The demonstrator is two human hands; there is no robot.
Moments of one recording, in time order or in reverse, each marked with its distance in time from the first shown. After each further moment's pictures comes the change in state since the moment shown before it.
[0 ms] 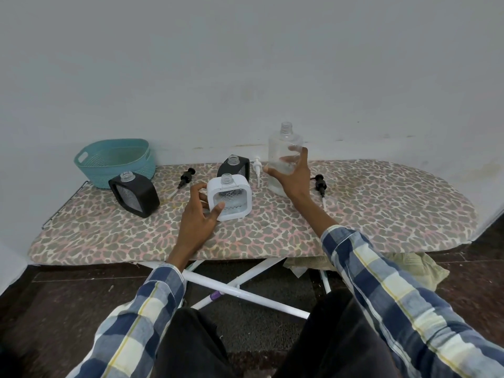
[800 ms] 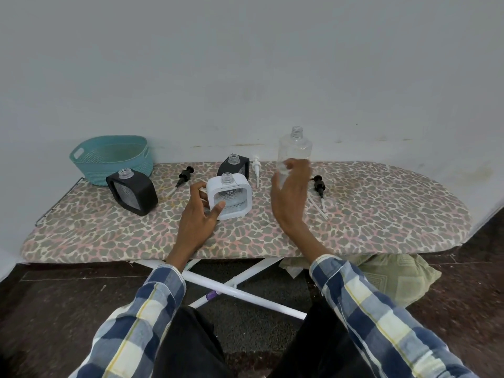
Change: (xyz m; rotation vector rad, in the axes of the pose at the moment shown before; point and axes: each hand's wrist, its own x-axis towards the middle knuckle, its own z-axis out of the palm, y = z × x) left_hand -0.001 0.003 0.000 0.023 -0.013 0.047; right_hand -0.059 -0.019 0.016 -0.360 0.271 -0.352
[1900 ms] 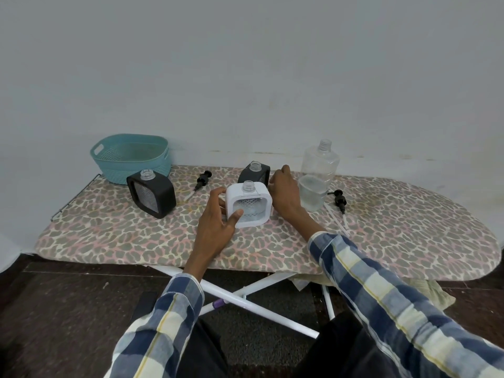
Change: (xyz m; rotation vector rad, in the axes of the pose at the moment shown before) left_hand 0.005 -0.008 -0.002 -0.097 0.016 -0.023; right_hand 0.038 0.009 0.087 -0.398 -0.589 0.028
